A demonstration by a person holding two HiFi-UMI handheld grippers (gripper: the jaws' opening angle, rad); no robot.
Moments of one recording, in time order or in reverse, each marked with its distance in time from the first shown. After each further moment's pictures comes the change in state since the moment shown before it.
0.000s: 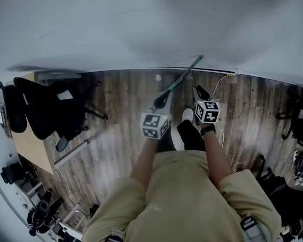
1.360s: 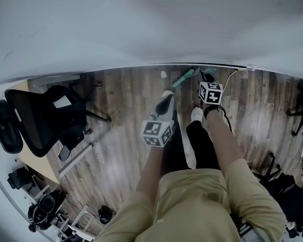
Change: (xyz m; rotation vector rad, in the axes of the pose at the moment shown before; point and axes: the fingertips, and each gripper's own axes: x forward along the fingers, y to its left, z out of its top) left arm 0.037 0.080 -0.064 -0.129 0.017 0.020; right arm 0.173 -0.057 -0.035 -0.002 0.038 -0.104
